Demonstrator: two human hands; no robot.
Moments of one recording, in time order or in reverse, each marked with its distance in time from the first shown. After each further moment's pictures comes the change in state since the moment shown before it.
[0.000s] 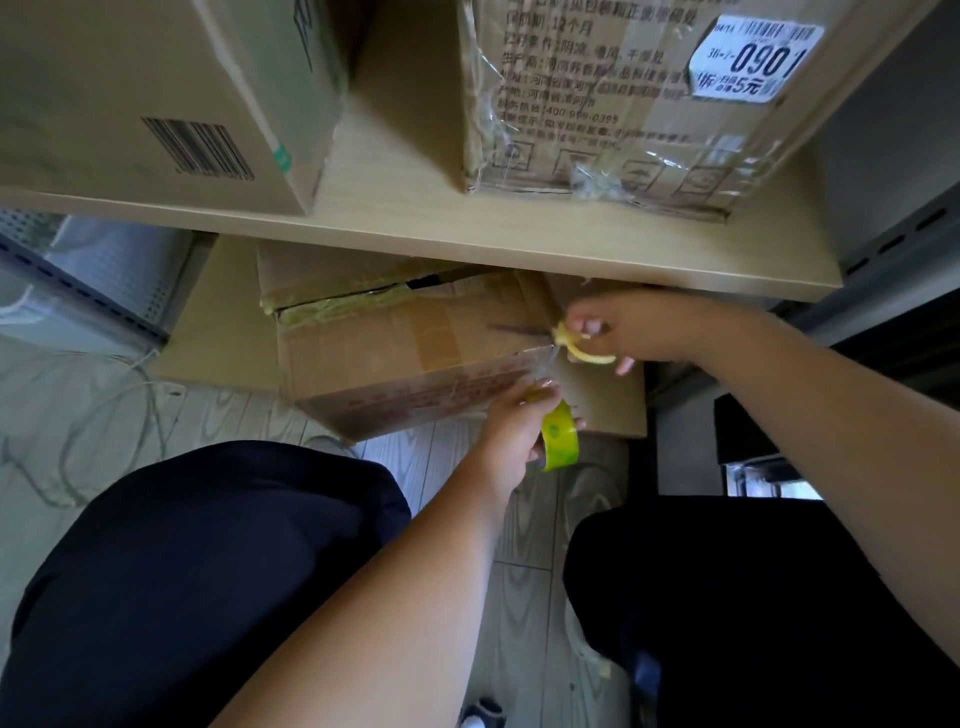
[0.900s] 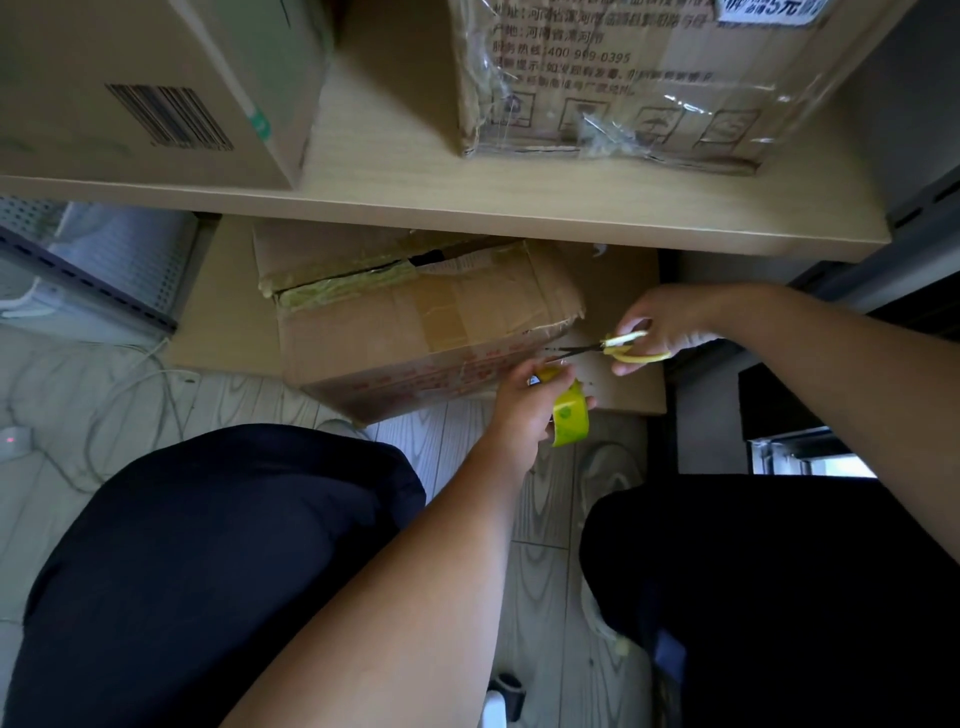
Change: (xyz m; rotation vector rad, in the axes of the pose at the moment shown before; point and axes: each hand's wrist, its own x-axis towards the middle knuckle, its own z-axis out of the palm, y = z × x) left_hand 0.011 -0.007 -0.007 0.077 0.011 0.037; right_hand 0.026 0.065 0.018 0.056 -0.186 0.210
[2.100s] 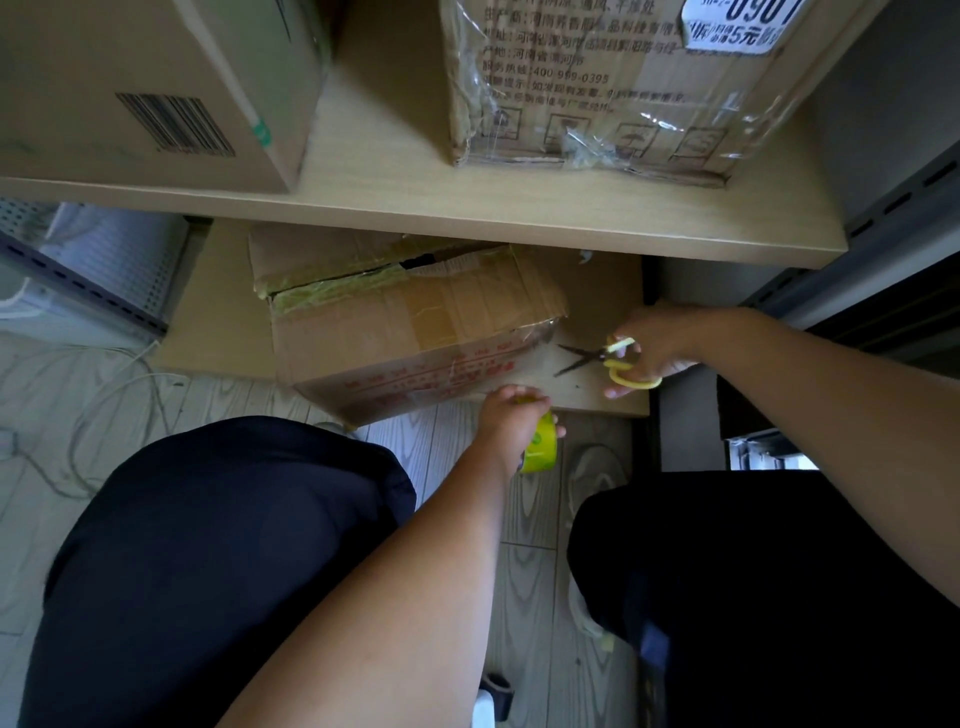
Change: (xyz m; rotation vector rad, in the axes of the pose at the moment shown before) left_hand -0.002 -0.012 -0.008 0.122 0.151 -0.016; right_hand -0.020 -0.005 0.013 -0.368 0.070 0.002
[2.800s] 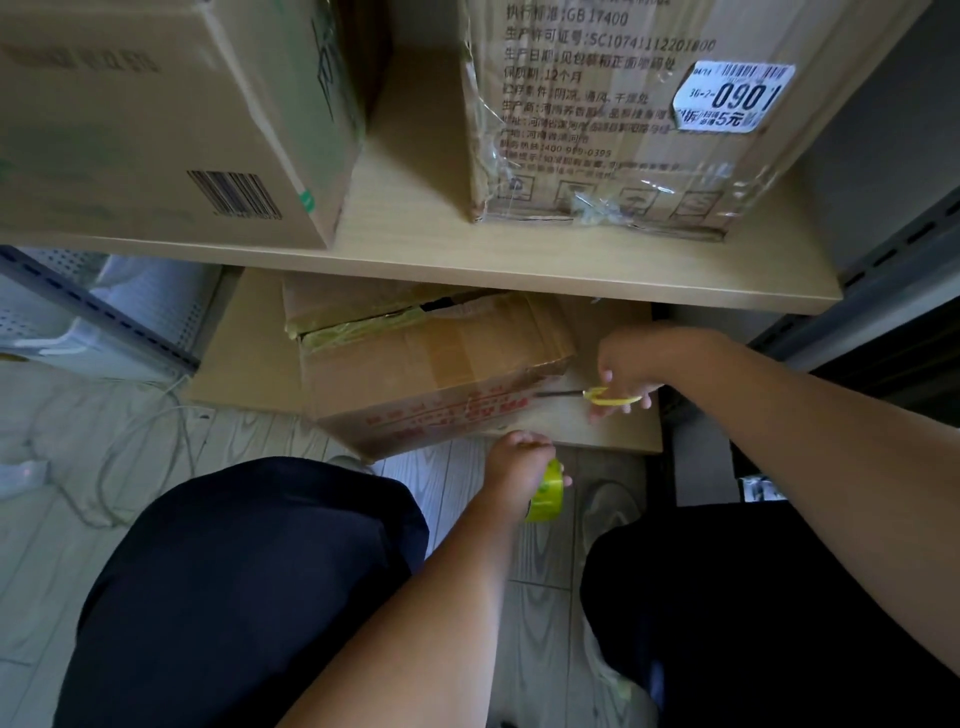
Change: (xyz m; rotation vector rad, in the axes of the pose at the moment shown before) left_hand 0.000 -0.003 -0.010 0.056 0.040 -0.043; right_hand -0.003 -0.049 -0.030 0.030 -0.082 0.073
